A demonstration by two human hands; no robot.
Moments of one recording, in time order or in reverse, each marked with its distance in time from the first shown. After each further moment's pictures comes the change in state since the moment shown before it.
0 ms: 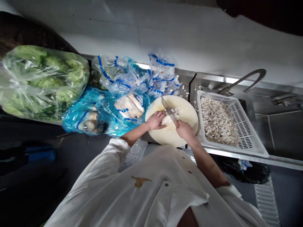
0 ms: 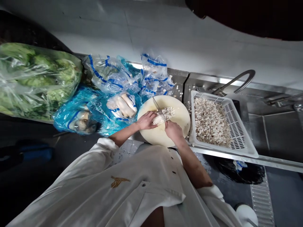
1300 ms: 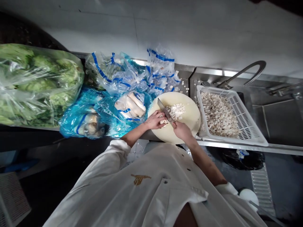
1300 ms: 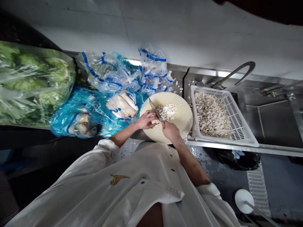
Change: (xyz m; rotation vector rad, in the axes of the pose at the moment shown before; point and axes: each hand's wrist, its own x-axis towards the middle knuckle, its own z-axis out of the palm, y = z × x) left_hand -0.030 -0.028 -0.007 -0.109 -0.020 0.147; right_hand -0.022 -0.040 0.021 0.010 -0.051 0.033
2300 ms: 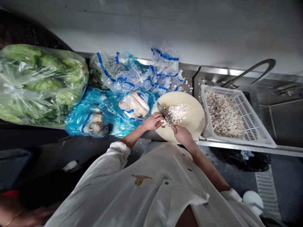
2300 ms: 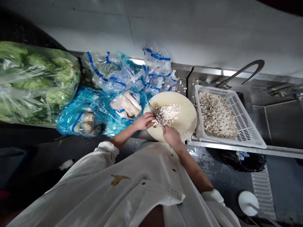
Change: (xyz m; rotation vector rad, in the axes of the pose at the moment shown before) left_hand -0.037 -0.018 0.001 -0.120 0.123 0.028; right_hand -0.021 -0.016 0.019 -0.019 -0.006 -0.034
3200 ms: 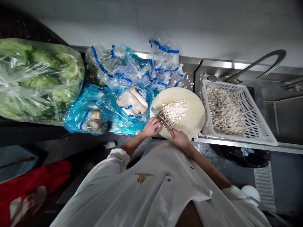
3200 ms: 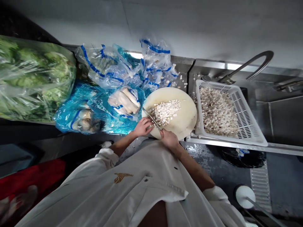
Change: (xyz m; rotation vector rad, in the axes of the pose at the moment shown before) left_hand -0.041 0.039 0.036 0.116 0.069 -0.140; right_hand -0.011 0.020 0.024 0.075 -0.083 -0.123
